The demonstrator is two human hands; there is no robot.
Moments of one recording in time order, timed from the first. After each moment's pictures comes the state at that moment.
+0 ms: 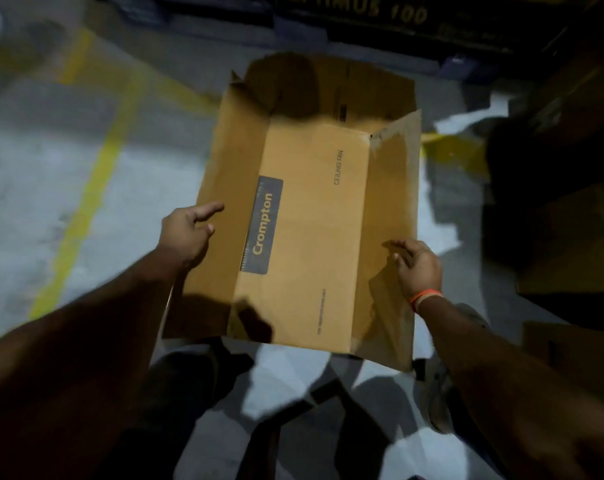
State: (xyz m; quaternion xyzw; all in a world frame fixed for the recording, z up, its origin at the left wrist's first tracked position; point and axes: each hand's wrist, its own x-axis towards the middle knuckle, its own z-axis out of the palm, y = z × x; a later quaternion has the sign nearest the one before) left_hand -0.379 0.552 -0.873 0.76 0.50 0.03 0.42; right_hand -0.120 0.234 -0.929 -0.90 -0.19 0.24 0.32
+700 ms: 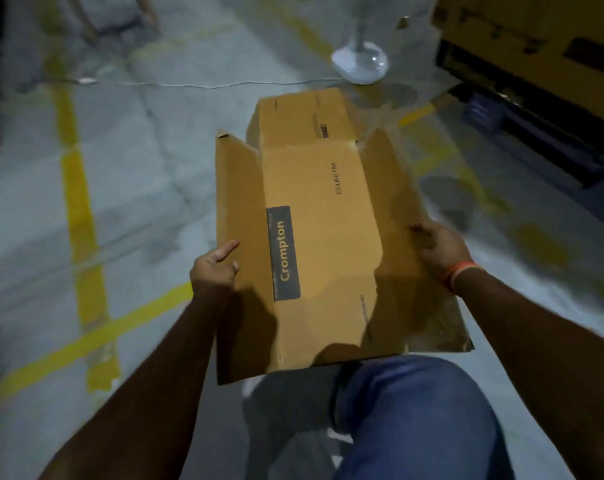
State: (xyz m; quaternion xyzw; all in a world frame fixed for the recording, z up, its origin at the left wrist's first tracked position) left_hand -0.845 0.476 -0.760 0.41 0.79 0.33 0.32; right_hand -0.449 0.546 -0.754 -0.73 -0.59 0.33 0.14
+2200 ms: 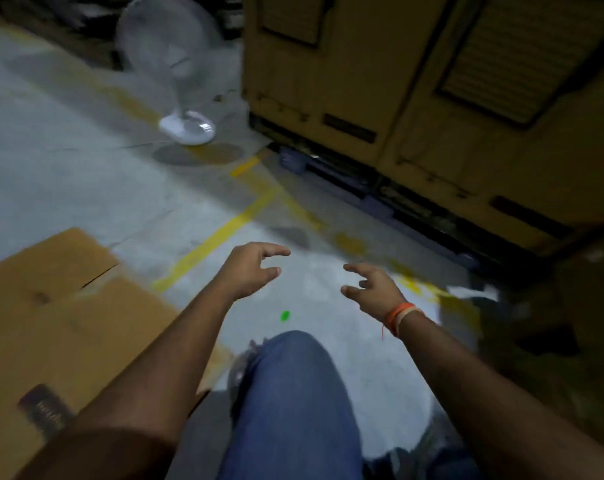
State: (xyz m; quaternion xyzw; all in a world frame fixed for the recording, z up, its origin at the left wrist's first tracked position) left_hand -0.572 0.475 -0.637 0.81 0.40 0.14 0.41; right_hand -0.333 0.334 -0.633 -0.80 -0.44 0.31 0.25
